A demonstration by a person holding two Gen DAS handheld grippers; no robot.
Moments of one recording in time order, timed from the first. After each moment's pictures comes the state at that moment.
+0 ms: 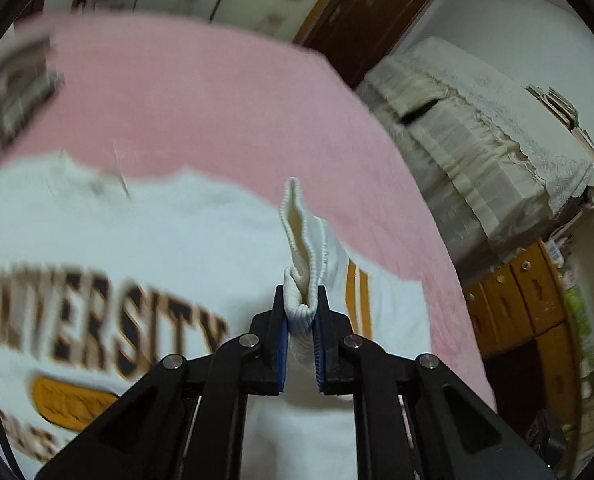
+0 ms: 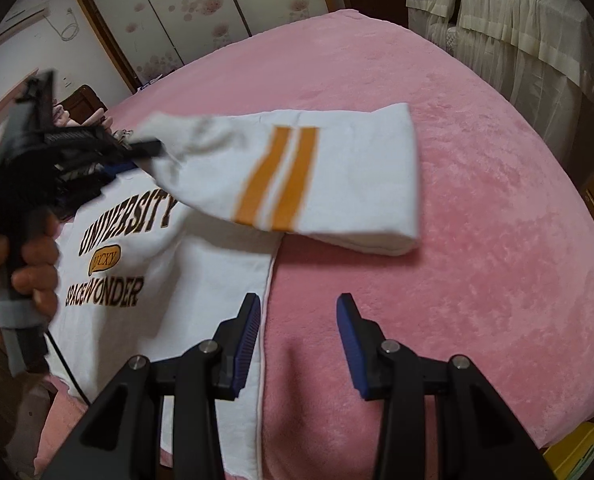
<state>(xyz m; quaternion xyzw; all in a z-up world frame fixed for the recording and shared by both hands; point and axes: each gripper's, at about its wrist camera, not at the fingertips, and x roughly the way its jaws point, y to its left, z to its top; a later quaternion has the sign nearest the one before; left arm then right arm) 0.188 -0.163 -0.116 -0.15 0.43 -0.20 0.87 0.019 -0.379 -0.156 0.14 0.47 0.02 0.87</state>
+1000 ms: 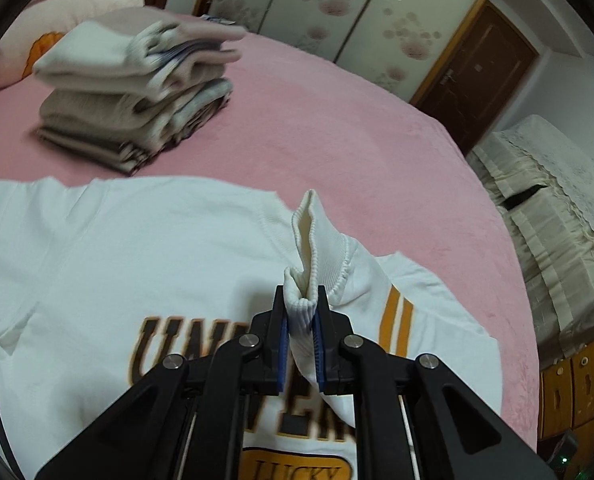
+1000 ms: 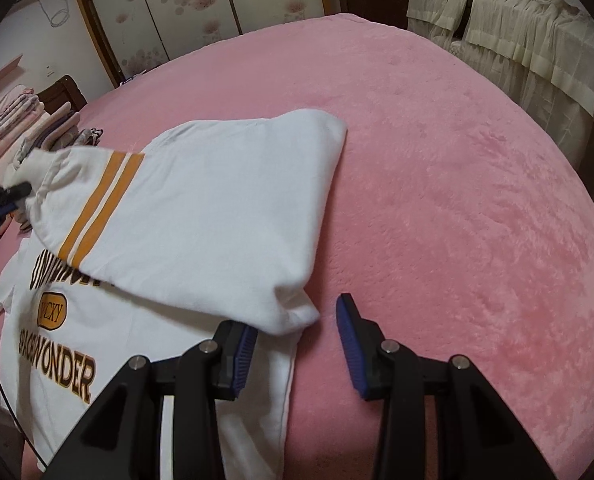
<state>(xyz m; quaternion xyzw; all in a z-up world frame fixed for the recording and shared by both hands) 0.200 0.019 -0.163 -0.22 0.41 -0.01 0.89 0.102 -0.350 -0.191 0.10 0.47 -0.01 0.88</state>
